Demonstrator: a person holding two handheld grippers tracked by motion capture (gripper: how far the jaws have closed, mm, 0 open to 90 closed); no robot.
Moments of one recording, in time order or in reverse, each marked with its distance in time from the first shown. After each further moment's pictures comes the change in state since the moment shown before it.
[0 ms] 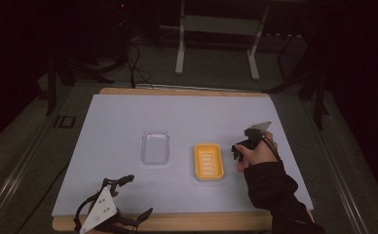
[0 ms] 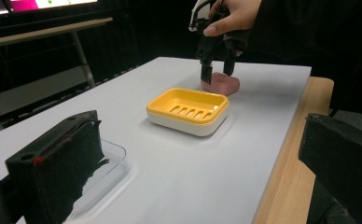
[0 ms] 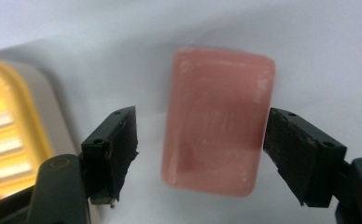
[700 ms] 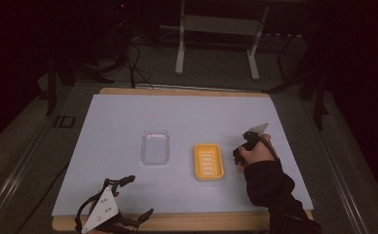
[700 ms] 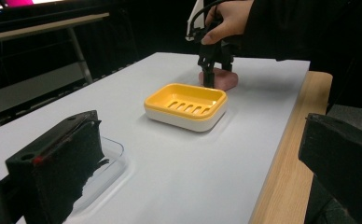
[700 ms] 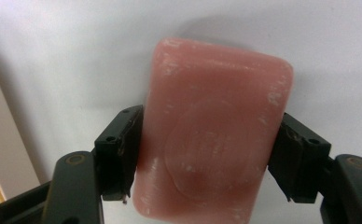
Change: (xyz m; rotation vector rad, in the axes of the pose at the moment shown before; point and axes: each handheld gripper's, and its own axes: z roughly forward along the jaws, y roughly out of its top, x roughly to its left) left arm -0.001 -0.001 0.002 0.020 -0.010 0.007; right arm -0.008 0.008 0.026 0.093 0.003 -0.085
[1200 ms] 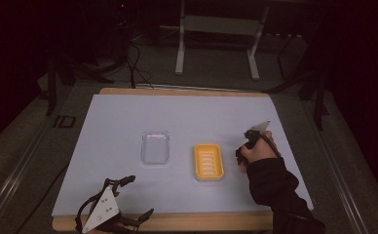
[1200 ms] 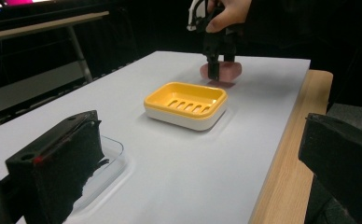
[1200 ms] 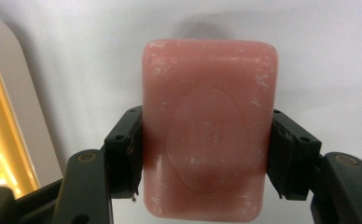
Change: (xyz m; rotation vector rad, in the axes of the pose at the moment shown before) left arm 0.000 0.000 0.001 0.004 0.001 0.001; right arm -0.001 -0.006 -0.020 0.006 -0.008 -0.047
